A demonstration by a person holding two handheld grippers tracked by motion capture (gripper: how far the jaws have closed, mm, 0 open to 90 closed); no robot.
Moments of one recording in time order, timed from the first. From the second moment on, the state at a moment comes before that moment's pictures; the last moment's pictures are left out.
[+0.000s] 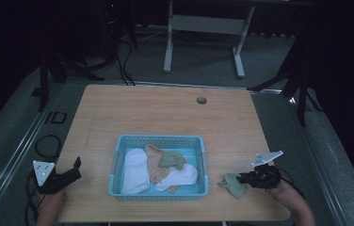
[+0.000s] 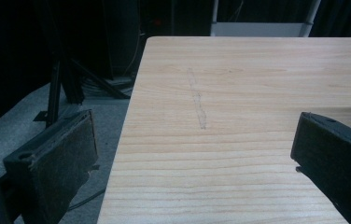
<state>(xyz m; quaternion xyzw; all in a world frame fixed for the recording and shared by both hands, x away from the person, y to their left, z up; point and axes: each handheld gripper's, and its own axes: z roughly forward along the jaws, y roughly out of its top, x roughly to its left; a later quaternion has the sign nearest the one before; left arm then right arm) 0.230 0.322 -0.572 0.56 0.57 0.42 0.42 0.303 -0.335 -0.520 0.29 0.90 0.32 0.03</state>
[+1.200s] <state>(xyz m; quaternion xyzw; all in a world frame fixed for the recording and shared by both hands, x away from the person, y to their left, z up) 0.230 0.322 -0.572 0.56 0.58 0.42 0.42 0.326 -0.284 -0.459 0.24 0.92 0.31 0.06</state>
